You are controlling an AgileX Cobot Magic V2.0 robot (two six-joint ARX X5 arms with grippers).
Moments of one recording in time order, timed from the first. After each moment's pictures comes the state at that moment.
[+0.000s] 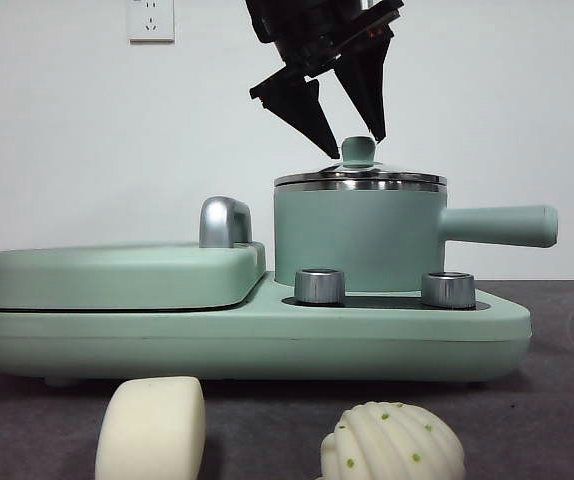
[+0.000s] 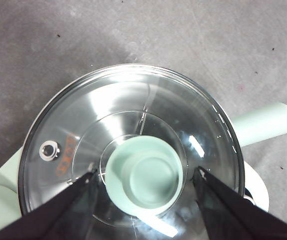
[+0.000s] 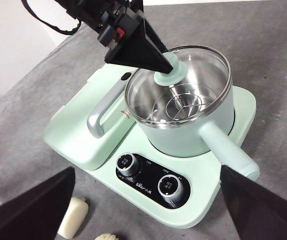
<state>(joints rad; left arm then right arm) -0.69 2.22 2.43 -1.22 0.20 0.09 -0.01 0.68 0.88 -0.75 -0.74 0.02</state>
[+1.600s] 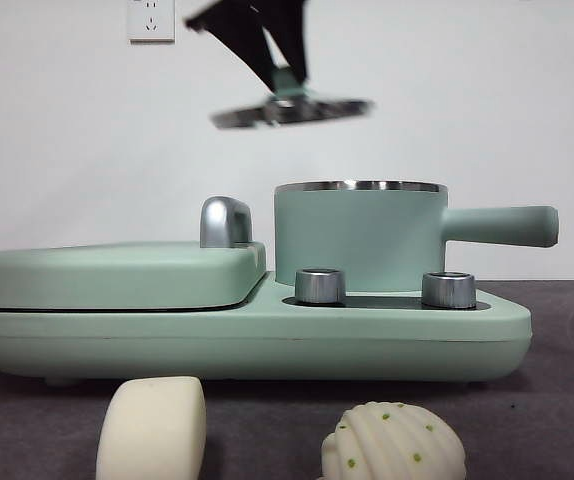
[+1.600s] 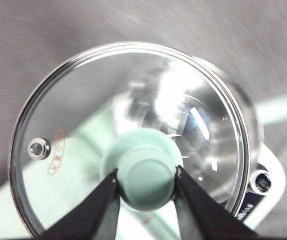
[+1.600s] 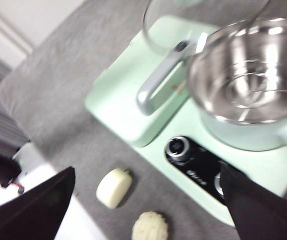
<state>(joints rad) -0.59 2.08 2.49 -1.36 0.13 0.09 0.46 0.94 1.11 -0.83 -0.49 0.14</state>
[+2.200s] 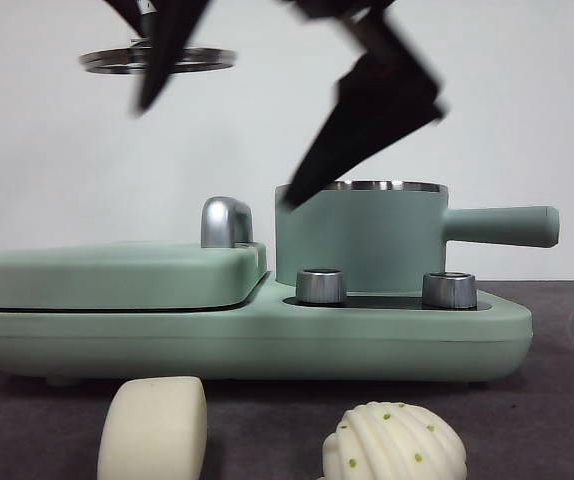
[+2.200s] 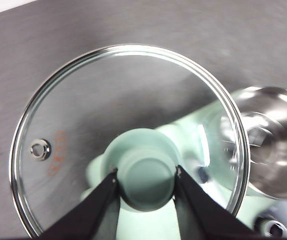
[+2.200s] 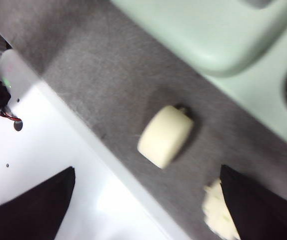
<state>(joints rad) -0.32 1.95 2.49 -1.41 0.13 0.07 0.98 1.47 1.19 -0.77 -0.28 0.45</state>
